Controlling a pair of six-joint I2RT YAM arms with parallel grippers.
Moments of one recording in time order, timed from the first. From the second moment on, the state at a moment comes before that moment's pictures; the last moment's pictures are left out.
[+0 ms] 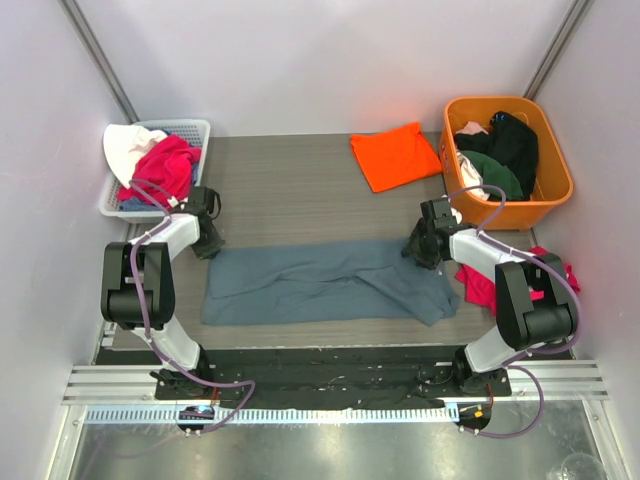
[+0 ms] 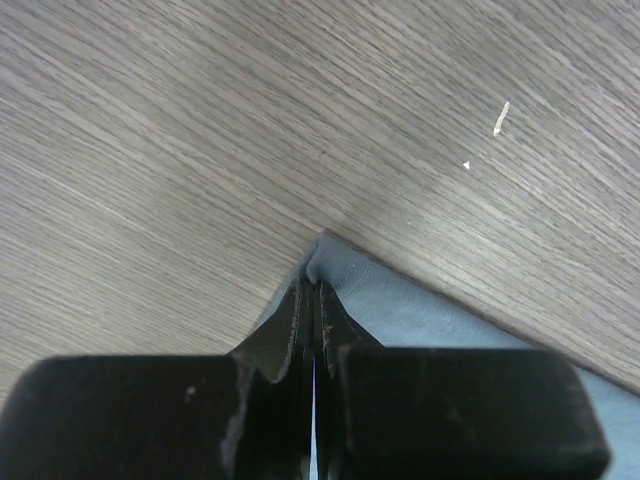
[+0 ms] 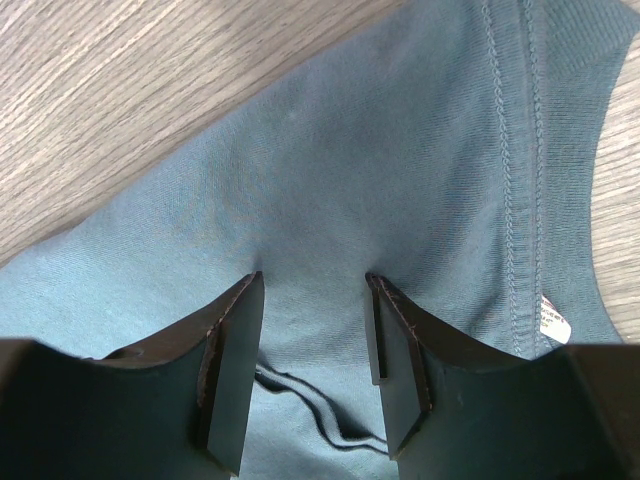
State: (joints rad) left arm -0.02 1.69 1.01 -0.50 -0.26 -0.55; right arm 0.21 1.55 0.82 -0.35 0.06 0.72
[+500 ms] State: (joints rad) left arm -0.02 1.69 1.12 -0.55 -0.28 -0.51; right arm 0.21 1.55 0.82 -0.34 0.06 0.72
